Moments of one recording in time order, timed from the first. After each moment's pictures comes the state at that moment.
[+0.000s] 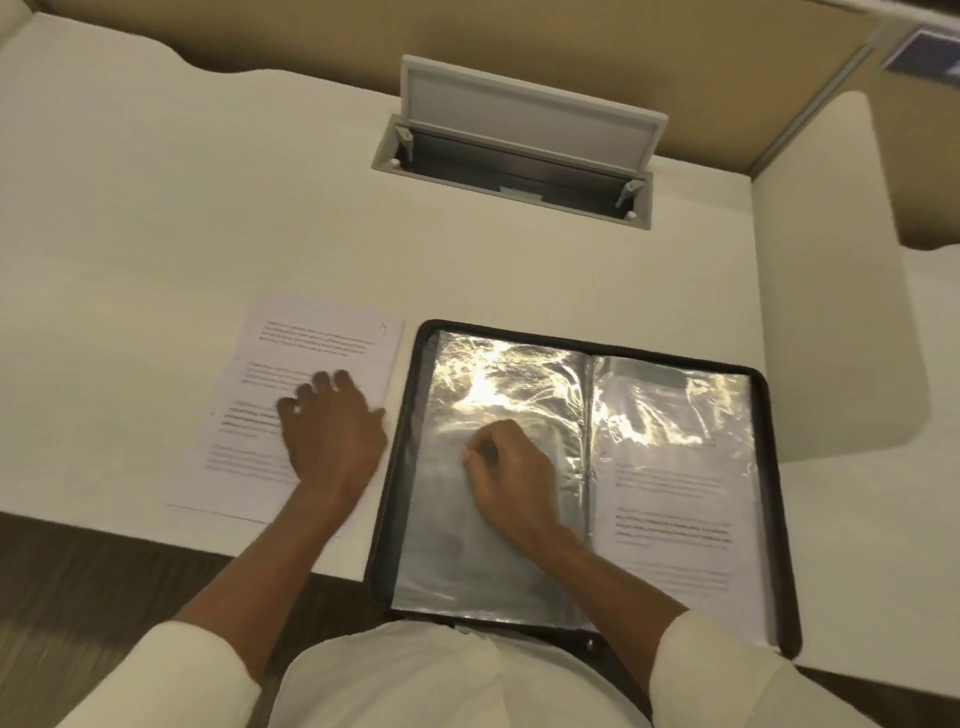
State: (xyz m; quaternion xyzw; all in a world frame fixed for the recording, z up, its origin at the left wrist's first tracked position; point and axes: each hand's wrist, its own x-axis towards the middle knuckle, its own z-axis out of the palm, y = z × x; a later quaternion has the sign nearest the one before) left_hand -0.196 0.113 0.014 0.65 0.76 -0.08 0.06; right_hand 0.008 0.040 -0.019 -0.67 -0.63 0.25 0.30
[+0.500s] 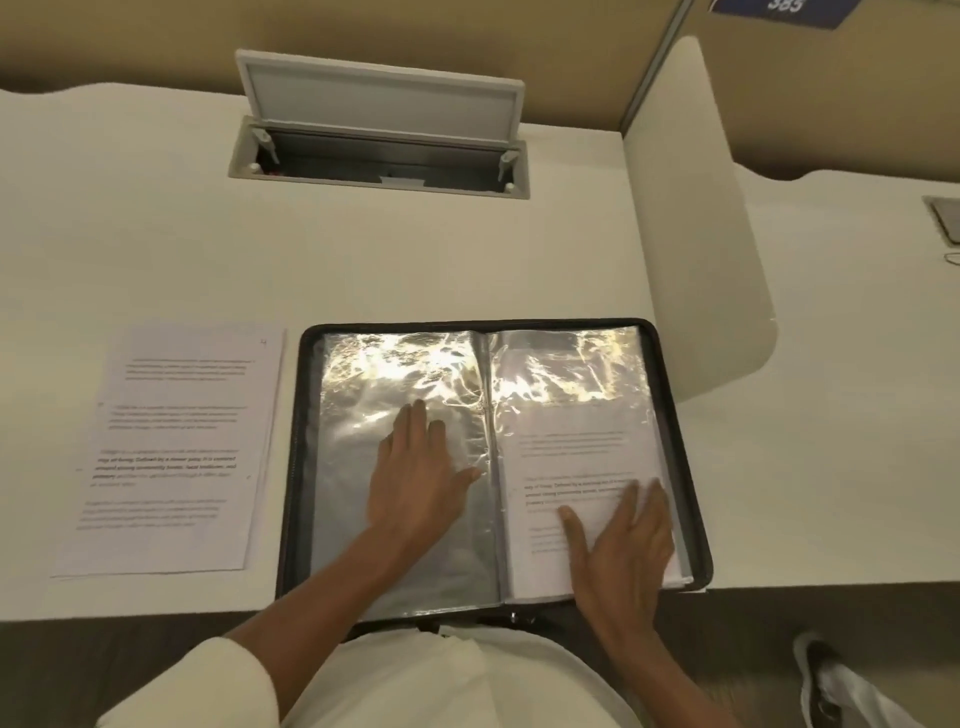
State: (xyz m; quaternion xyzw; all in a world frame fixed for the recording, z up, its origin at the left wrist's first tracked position) left_hand -0.032 0.041 -0.006 0.80 0.56 -0.01 0.22; right_hand 0.164 -0.120 -0.043 -0.91 -0.38 0.09 0.09
